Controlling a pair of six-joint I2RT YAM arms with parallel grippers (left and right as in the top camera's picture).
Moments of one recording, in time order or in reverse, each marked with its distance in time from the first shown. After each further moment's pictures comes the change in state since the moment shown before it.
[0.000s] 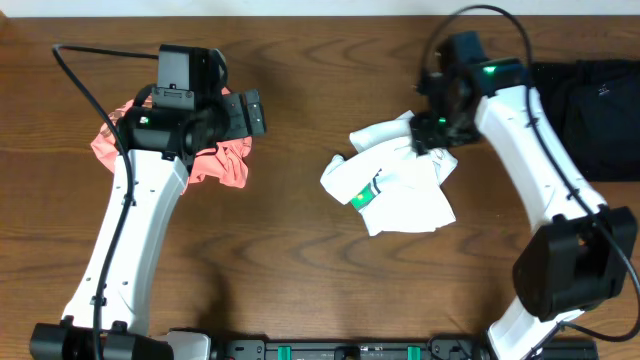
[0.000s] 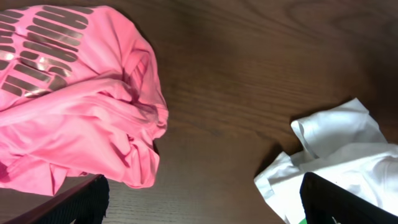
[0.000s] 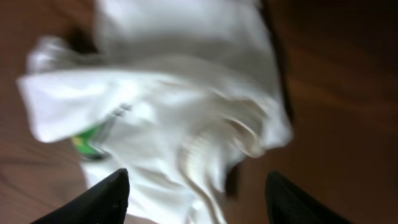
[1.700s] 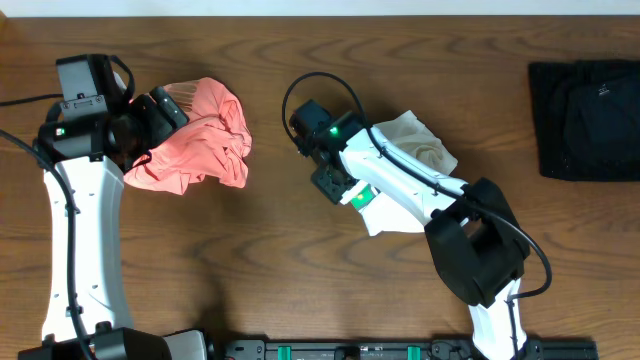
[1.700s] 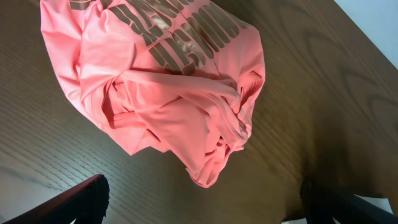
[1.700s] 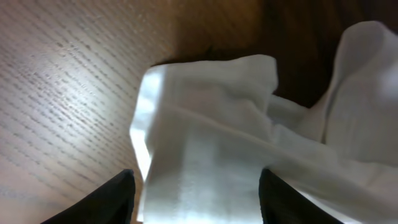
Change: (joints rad) left arm 0.332 -0.025 0.000 -0.094 0.000 -0.177; right arm 0.458 0.251 -0.003 0.151 0.225 -0.017
